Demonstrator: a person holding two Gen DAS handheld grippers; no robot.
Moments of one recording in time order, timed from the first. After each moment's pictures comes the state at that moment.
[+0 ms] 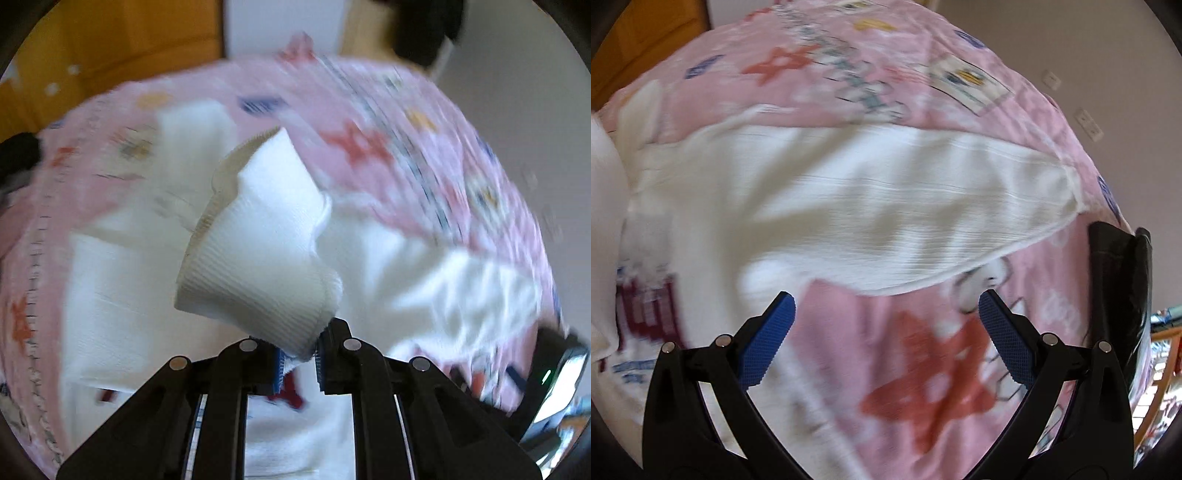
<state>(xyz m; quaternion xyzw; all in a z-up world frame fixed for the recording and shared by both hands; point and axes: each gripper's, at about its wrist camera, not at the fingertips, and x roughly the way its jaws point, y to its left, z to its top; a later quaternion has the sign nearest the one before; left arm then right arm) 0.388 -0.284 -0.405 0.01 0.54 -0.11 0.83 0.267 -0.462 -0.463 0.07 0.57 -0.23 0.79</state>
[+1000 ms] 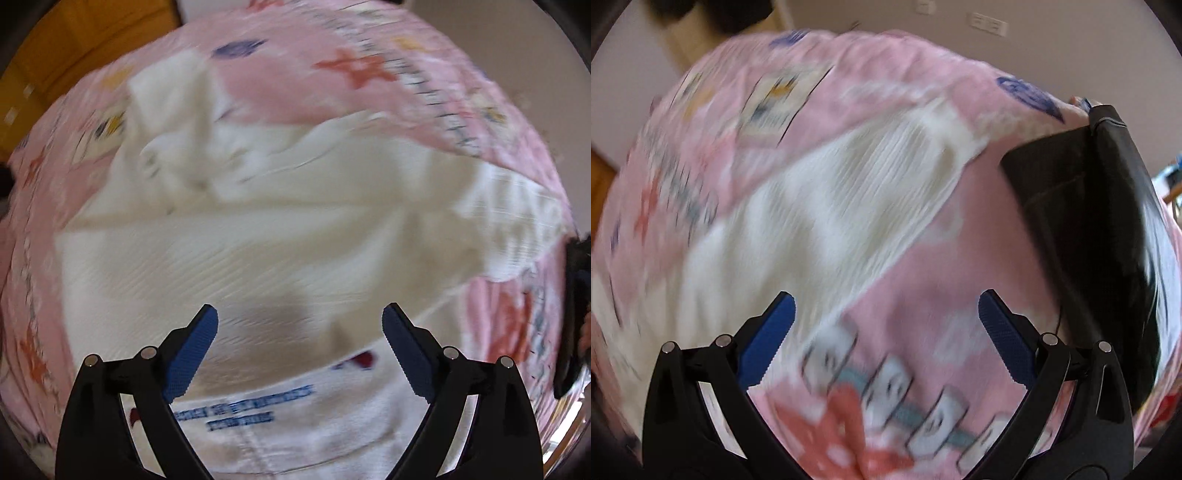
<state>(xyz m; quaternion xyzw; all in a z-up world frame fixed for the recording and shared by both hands) 0.394 -0.227 -0.459 0.09 0.61 -0.14 0.78 0.209 -0.676 -0.465 0.30 0.49 -0.36 0.73</state>
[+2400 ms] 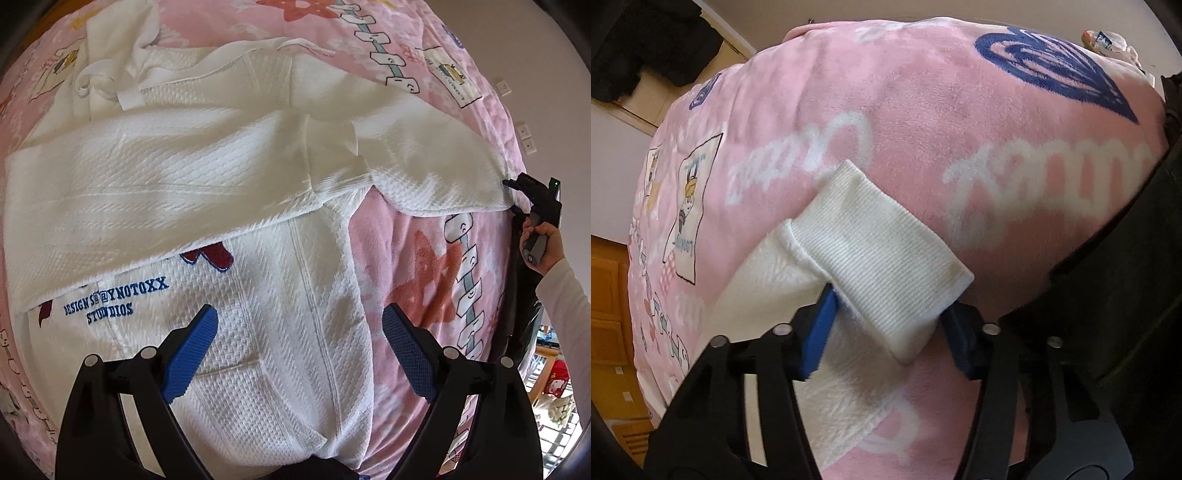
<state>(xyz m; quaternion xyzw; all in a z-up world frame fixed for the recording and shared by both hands) 0.309 -0.309 -0.456 0.02 0.70 -0.19 0.69 0.226 -0.856 -0.560 0.45 0.46 -0.32 0.70</state>
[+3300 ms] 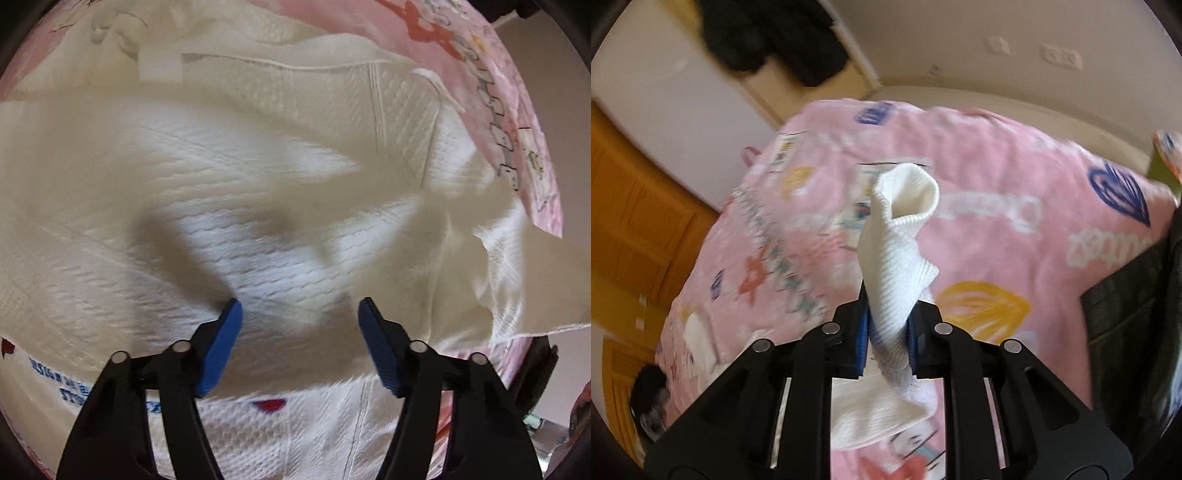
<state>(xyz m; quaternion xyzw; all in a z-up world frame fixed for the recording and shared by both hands) 0.418 -0.259 -0.557 -0.08 0.70 -0.10 0.70 0.260 -0.721 -0.379 0.35 0.37 -0.19 0.84</state>
